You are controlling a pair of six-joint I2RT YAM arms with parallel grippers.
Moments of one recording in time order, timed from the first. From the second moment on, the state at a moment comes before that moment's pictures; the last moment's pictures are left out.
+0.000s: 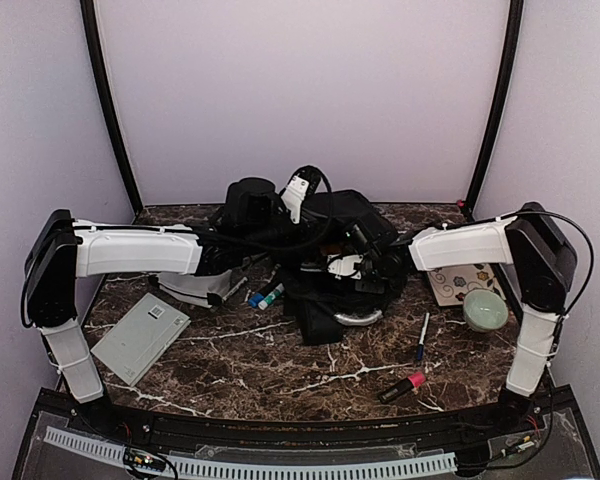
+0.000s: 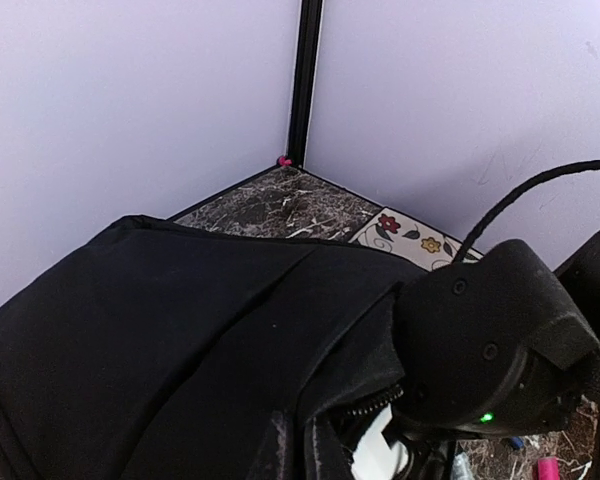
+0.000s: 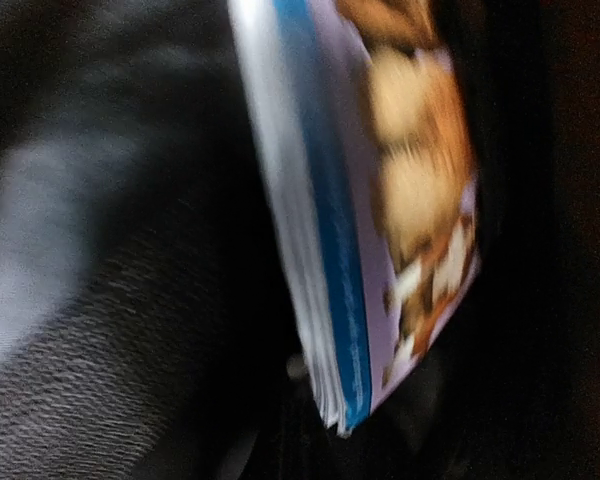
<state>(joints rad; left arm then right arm) -0.88 1.80 1.31 0.25 0.04 -0.10 0.76 1.87 1.22 -0.32 0.37 -0.84</state>
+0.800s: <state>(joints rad) -0.87 1.83 1.28 0.32 0.10 -0.09 0.75 1.64 0.95 -0.29 0.26 -0.66</state>
